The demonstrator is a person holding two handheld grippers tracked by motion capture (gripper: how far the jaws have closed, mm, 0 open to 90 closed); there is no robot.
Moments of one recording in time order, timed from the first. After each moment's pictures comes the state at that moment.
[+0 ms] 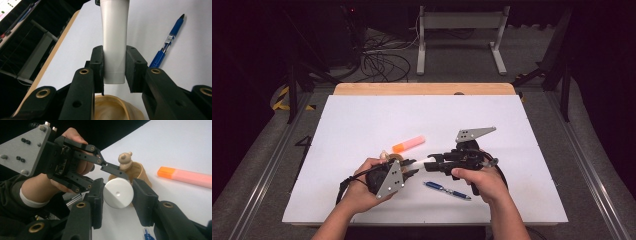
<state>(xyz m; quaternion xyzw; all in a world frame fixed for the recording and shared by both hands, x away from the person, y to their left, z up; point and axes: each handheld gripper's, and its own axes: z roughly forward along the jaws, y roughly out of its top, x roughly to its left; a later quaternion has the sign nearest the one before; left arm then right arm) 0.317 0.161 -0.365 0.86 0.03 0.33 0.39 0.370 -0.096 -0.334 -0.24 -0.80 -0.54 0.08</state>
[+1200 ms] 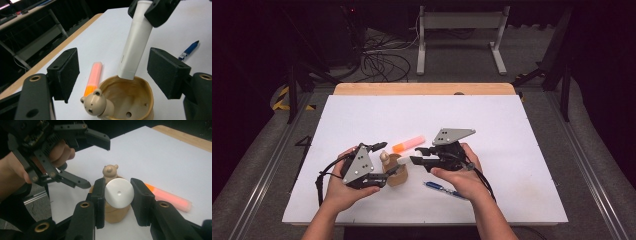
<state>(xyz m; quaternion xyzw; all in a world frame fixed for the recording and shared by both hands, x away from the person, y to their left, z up) 0.325 0.222 -0.356 0.81 0.16 0.29 0.49 0.363 -0.049 -0.324 -0.22 -0.83 -0.51 -0.06</state>
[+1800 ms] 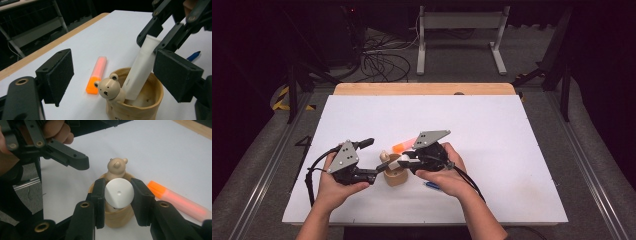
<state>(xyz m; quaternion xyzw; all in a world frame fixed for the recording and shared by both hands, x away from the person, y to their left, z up) 0.335 0.248 -0.359 0.79 0.23 0.25 0.52 0.372 -0.010 -0.341 -0.19 -0.86 -0.46 -0.07</state>
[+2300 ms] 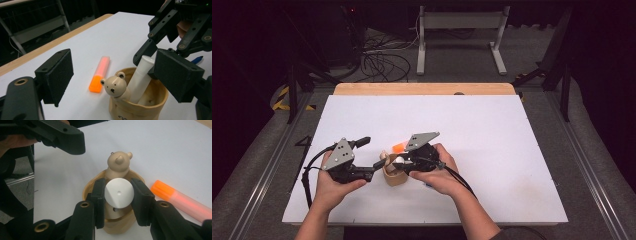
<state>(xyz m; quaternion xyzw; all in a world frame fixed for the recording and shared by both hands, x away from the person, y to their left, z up) 0.338 0.257 -0.360 0.78 0.25 0.25 0.52 0.382 0.008 -0.360 -0.17 -0.87 -0.45 -0.06</state>
